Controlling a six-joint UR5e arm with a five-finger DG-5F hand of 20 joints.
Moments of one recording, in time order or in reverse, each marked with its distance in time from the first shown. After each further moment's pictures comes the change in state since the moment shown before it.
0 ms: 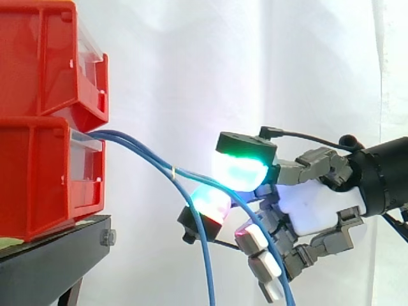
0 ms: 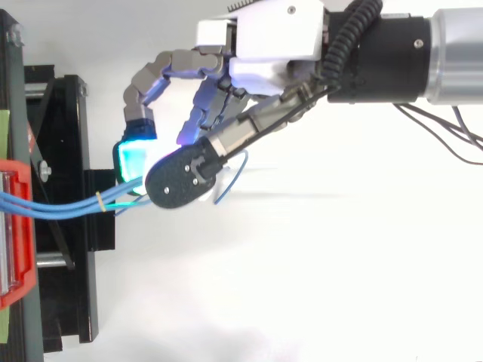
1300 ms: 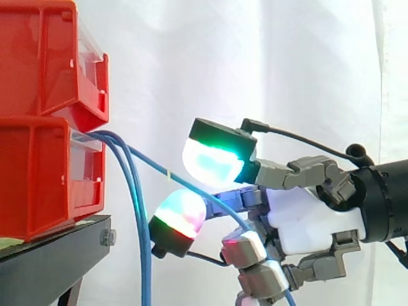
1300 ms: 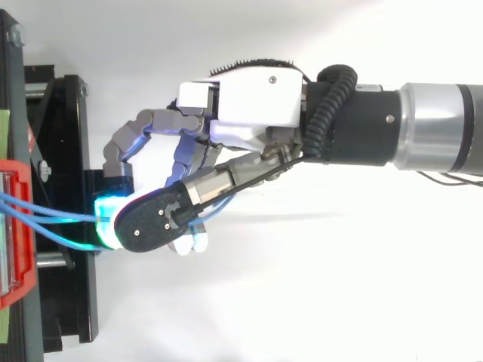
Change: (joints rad) arm 0.077 -0.002 -0.097 0.219 0.100 0.001
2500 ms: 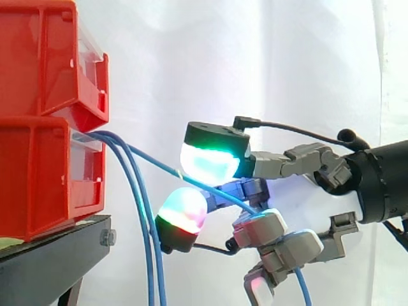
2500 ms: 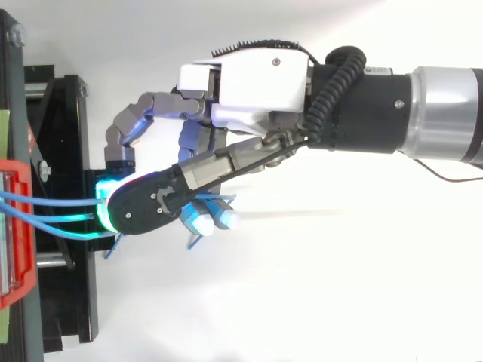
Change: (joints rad) arm -0.012 0.002 0.063 -0.113 0.008 -0.041
